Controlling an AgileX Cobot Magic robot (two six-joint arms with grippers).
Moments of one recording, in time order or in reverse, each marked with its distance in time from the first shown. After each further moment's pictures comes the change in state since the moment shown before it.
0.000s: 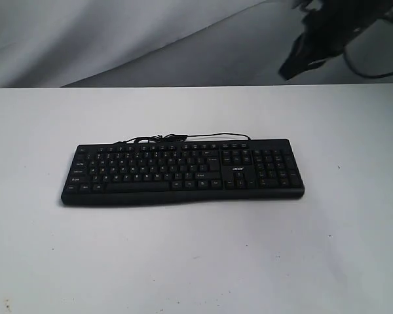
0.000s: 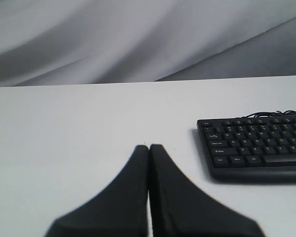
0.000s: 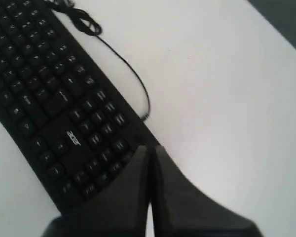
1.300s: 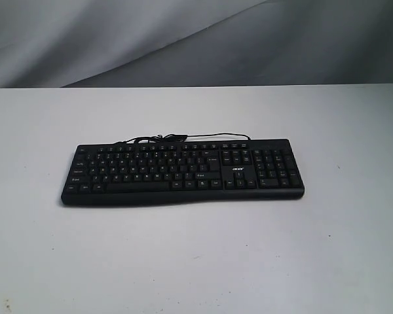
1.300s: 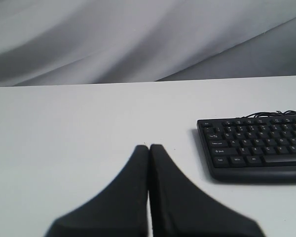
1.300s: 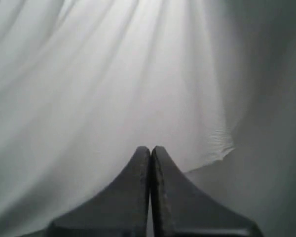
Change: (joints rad) left arm 0.000 0.000 0.000 0.000 0.000 0.000; right arm -0.169 -1.458 1.439 -1.133 -1.538 1.728
